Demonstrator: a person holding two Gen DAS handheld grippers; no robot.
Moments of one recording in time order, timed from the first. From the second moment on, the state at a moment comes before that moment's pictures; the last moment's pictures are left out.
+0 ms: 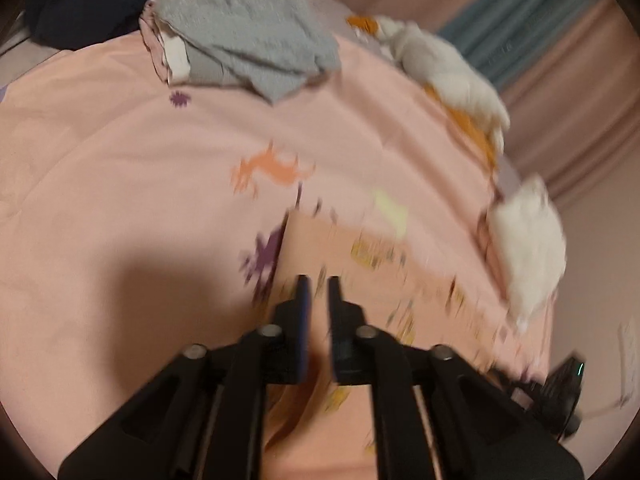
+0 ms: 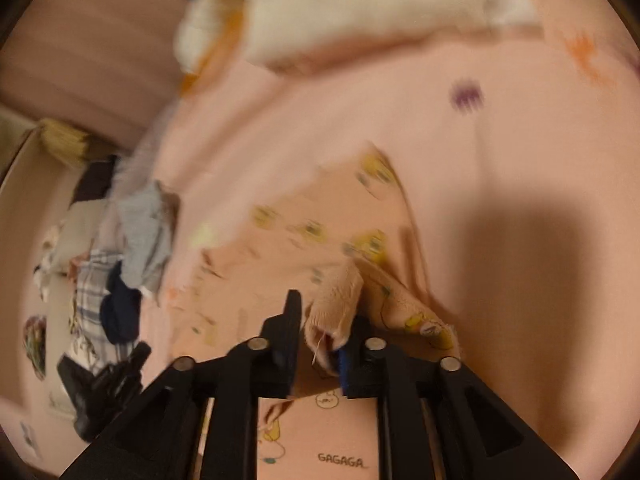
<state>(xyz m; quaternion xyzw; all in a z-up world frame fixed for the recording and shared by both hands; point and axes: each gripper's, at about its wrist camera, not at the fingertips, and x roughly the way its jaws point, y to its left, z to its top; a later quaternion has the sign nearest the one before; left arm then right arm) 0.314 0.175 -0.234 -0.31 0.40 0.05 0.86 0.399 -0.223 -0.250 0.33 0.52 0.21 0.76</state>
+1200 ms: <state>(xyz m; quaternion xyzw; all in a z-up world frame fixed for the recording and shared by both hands) 0.359 0.157 -0.212 -0.25 0.43 0.01 0.86 0.393 -0.222 -0.187 0.24 0.47 0.23 0.82</state>
